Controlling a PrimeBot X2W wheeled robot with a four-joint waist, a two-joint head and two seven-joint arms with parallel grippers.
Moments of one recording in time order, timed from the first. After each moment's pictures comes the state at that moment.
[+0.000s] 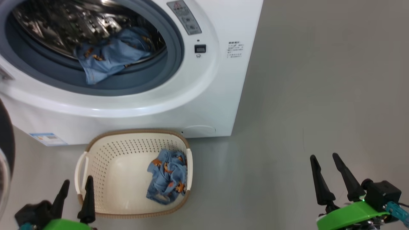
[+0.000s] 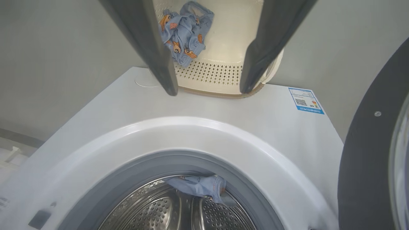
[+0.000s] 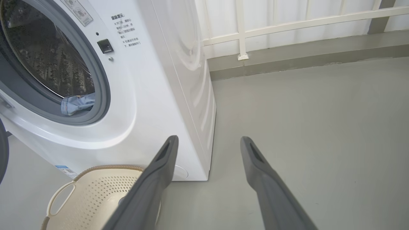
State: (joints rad) left arm -0.06 0.19 -0.06 0.31 -0.48 -0.13 -0.26; right arm -0.03 -0.09 -0.01 0.15 0.31 0.13 -0.25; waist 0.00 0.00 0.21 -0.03
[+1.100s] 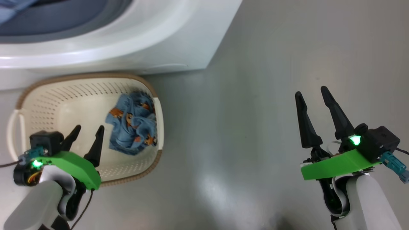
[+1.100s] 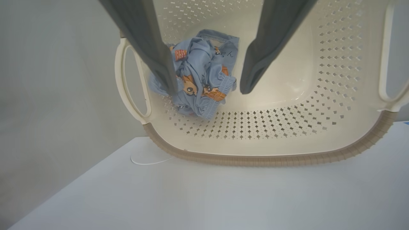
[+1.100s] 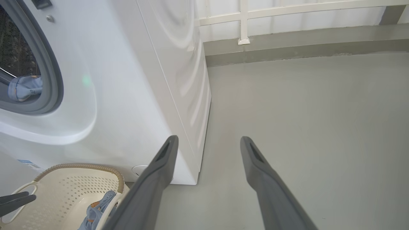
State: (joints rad) left arm -0.59 0.37 -0.60 0.69 -0.77 -0.13 -0.26; right arm -0.29 -0.06 0.04 0.08 0.25 0.13 -0.25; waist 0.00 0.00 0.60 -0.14
